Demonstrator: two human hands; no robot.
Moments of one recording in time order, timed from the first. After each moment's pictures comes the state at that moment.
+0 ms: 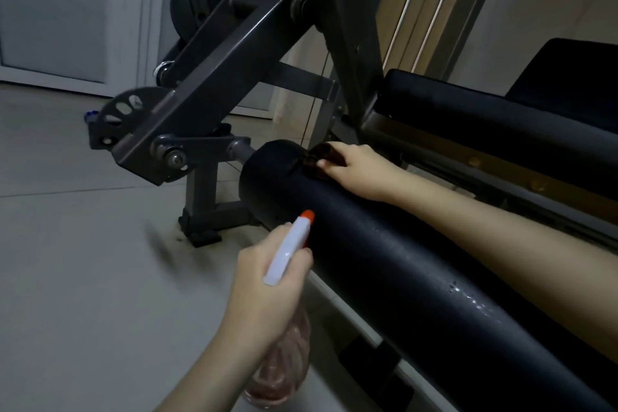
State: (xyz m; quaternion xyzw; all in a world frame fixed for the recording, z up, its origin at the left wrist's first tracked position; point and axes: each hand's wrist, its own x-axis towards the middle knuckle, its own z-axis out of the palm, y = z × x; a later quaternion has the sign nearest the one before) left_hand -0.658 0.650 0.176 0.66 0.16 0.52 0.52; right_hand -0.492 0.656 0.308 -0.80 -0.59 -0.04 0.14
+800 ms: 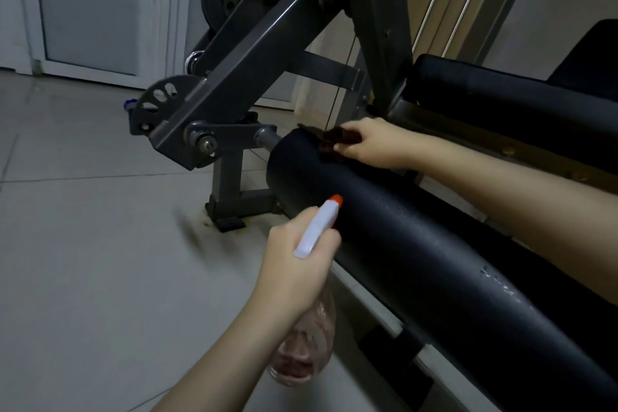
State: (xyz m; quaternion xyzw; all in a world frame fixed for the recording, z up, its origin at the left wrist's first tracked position) left_hand -0.658 0.653 0.178 0.67 0.18 0.51 0.51; right_hand -0.507 0.675 0.327 -0.79 -0.61 -0.02 0.05
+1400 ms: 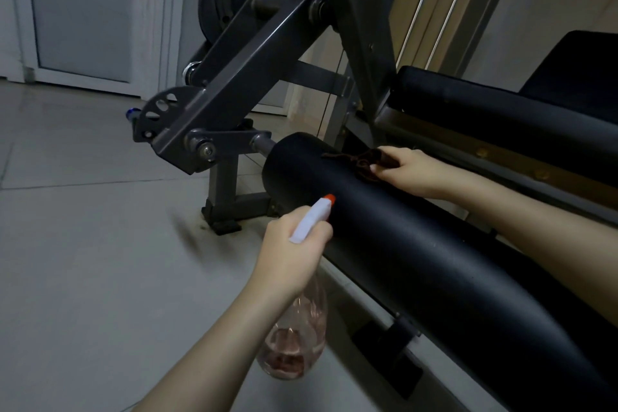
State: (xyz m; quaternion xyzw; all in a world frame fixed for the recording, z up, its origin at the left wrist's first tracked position) left_hand -0.668 0.648 0.191 0.68 0.23 0.45 0.53; right_hand -0.485 0.605 0.317 -0.83 -0.54 0.00 0.13
